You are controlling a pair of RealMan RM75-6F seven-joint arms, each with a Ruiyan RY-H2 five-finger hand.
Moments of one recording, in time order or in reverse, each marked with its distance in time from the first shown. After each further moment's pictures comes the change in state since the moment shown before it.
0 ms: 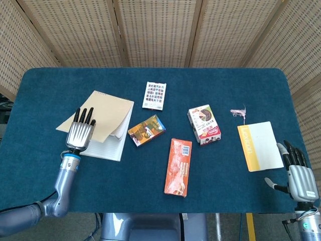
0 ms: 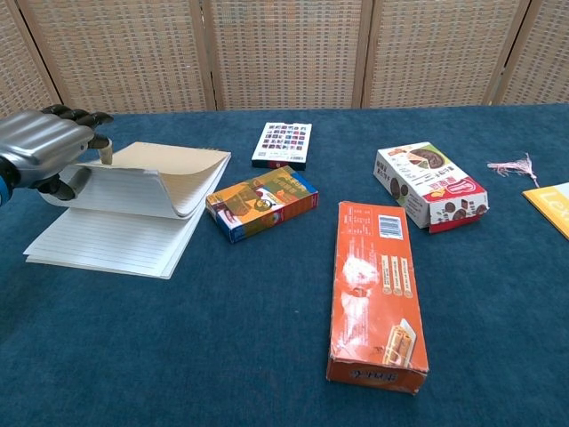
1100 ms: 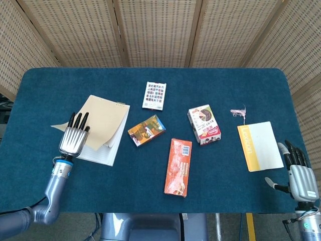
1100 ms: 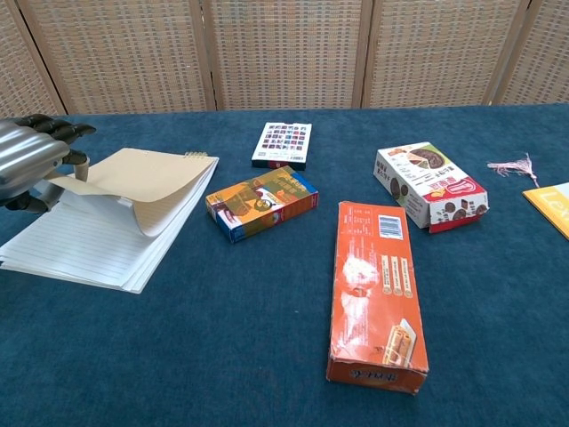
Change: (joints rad) left arm 0.044 0.055 0.122 0.011 0.103 0.053 -0.098; right arm -0.001 0.002 0.003 -0.001 0.005 0.000 0.018
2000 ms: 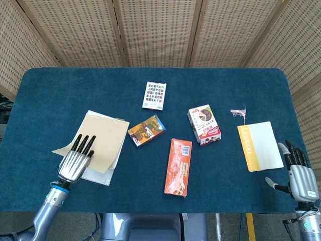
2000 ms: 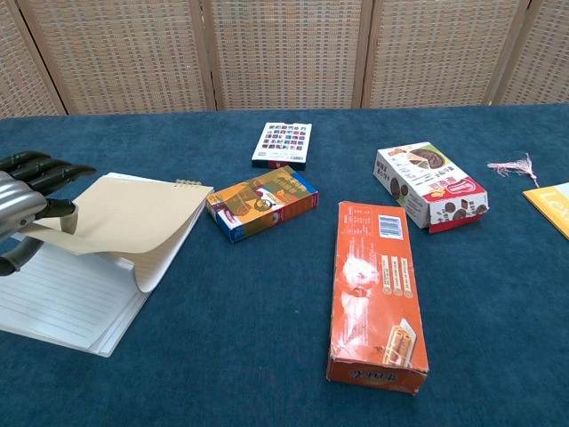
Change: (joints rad) left arm 0.131 0.095 0.186 -0.228 0.231 0.133 0.046; right arm -0.001 0.001 0.002 -0.004 0.007 -0.003 0.006
